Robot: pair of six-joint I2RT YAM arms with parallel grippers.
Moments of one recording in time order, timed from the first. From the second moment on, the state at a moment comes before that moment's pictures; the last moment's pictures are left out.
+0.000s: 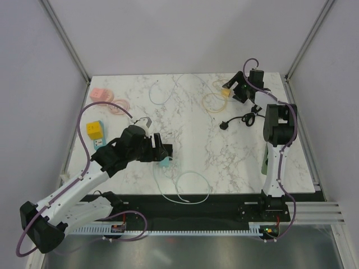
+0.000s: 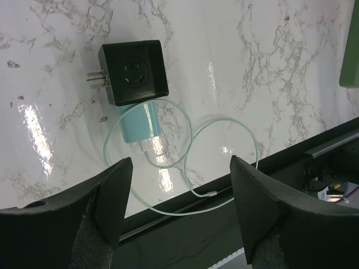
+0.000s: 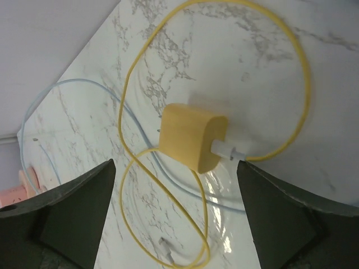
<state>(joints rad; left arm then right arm) -0.68 0.92 0.83 -0.64 -0.02 -0.62 0.00 2.39 1.82 -0.03 -0.33 0.78</state>
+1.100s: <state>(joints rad) -0.68 0.79 0.58 -0.62 -0.04 -0.80 0.81 1.76 1.27 -0.28 0.11 0.51</state>
